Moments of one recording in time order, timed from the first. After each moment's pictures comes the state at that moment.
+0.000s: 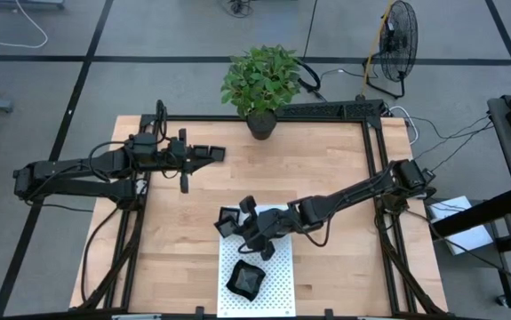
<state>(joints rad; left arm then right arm) 0.22 0.77 0.61 0.02 0.09 0.04 0.31 1.85 1.41 -0.10 0.19 -0.48</state>
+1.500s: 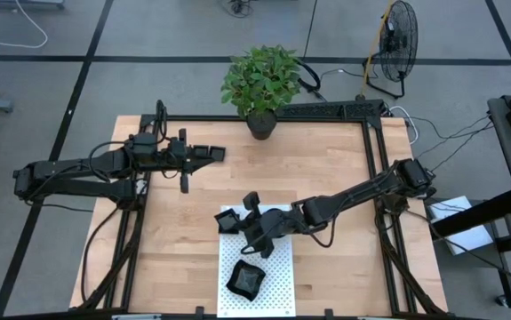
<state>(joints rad) 0.22 0.77 0.61 0.02 0.09 0.04 0.33 1.83 1.42 -0.10 0.31 -0.50</state>
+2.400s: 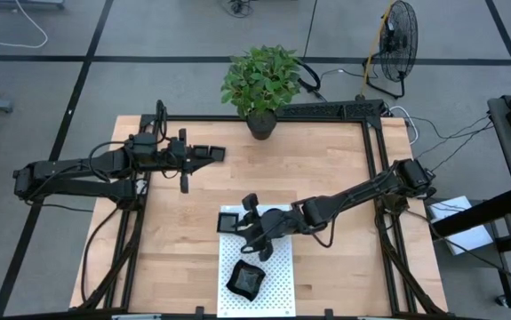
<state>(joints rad) 0.22 0.77 0.61 0.02 0.09 0.04 0.33 1.83 1.42 -0.06 0.26 -0.43</state>
